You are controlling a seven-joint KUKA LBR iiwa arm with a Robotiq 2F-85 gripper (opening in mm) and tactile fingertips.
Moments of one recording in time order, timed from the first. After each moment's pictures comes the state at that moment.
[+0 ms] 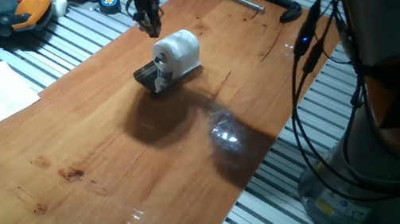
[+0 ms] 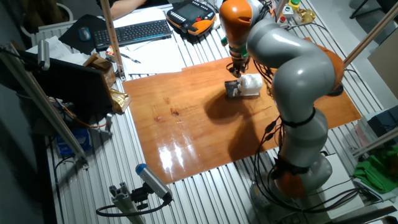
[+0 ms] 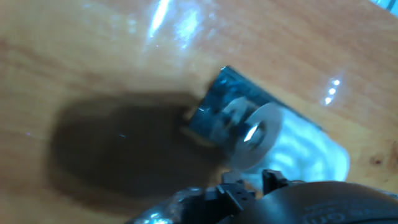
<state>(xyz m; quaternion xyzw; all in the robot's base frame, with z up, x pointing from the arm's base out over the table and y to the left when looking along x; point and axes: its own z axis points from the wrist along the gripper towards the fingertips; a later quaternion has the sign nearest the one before) 0.572 -0.029 0.204 0.21 -0.97 0.11 0.08</state>
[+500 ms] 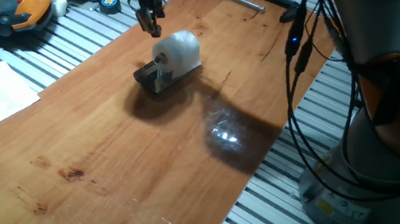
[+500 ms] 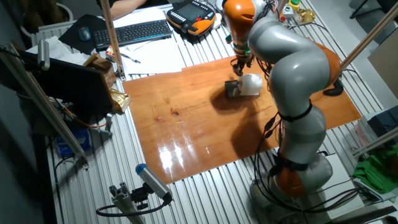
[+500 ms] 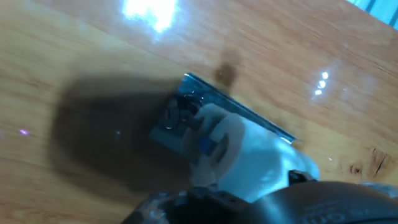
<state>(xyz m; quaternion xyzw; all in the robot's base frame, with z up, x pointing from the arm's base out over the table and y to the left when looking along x) 0.585 -0.067 0.179 0.21 -0.97 0.11 0.10</state>
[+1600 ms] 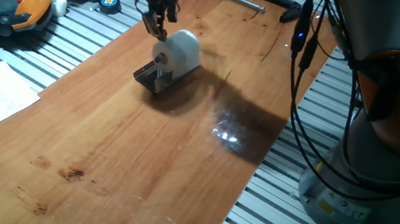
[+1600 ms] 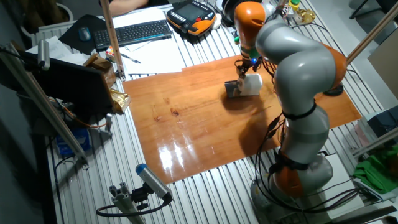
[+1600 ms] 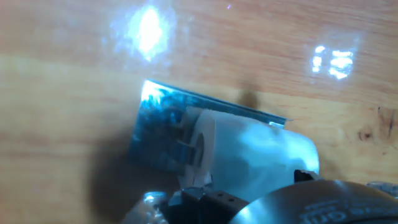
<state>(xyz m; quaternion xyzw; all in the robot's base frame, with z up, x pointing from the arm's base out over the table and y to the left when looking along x) 0.576 -0.088 0.163 0.07 -0.99 0.09 0.05</state>
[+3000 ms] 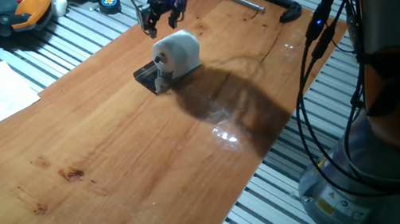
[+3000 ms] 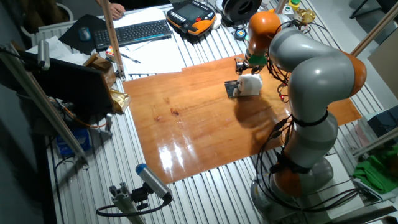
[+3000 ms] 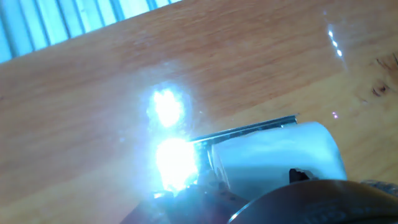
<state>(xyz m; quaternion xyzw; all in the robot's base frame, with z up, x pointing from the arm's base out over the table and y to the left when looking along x) 0.583 -0.079 0.165 -0.18 -0.98 0.04 -0.05</state>
